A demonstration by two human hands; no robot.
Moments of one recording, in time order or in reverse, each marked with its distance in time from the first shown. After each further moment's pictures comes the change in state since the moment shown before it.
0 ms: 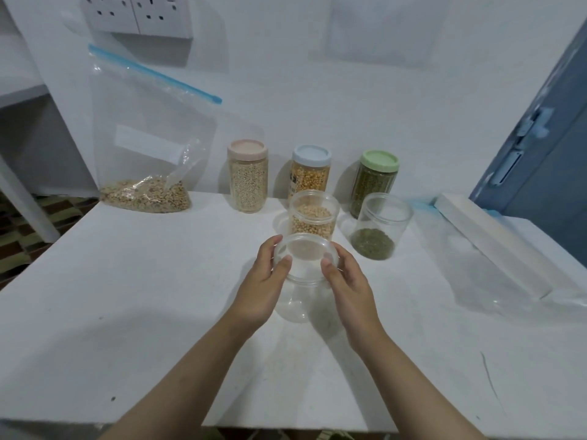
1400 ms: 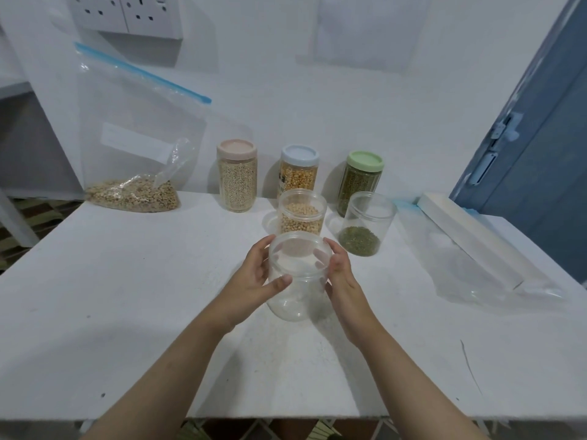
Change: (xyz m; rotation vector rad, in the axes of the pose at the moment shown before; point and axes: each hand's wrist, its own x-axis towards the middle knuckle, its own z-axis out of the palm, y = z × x) left_hand -0.004 -0.013 -0.015 -0.148 -0.294 0.076; right_hand -0.002 0.011 -0.018 -0.083 -0.170 0.002
